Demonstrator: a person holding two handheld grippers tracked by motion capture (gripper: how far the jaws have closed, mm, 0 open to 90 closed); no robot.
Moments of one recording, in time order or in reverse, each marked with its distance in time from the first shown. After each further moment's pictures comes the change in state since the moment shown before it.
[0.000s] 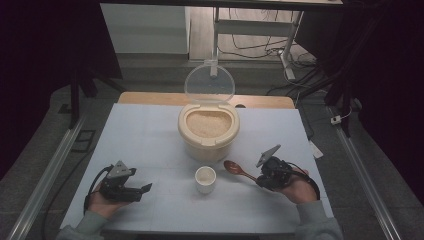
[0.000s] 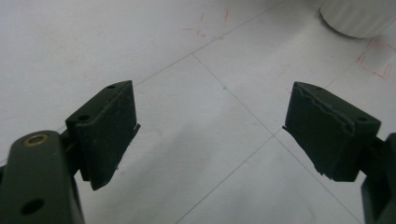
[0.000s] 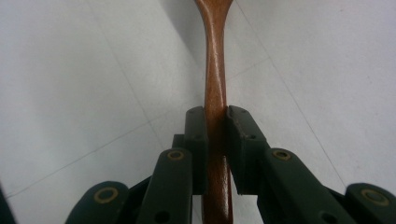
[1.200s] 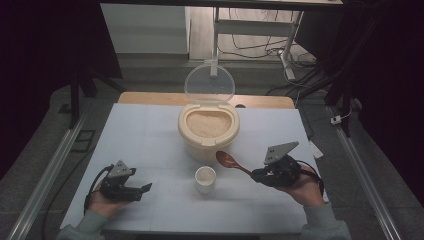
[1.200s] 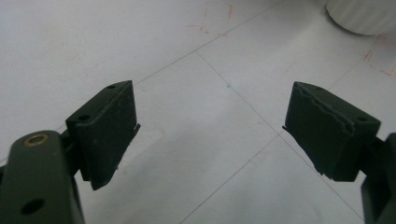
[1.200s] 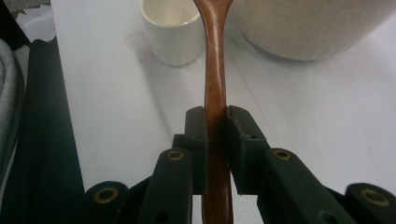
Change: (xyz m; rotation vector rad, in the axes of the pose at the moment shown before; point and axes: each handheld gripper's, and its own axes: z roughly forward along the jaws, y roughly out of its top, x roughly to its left) left arm 0.001 0.000 0.002 0.009 0.004 -0.004; right arm 0.027 0.015 -0.058 -0.284 0.044 -0.119
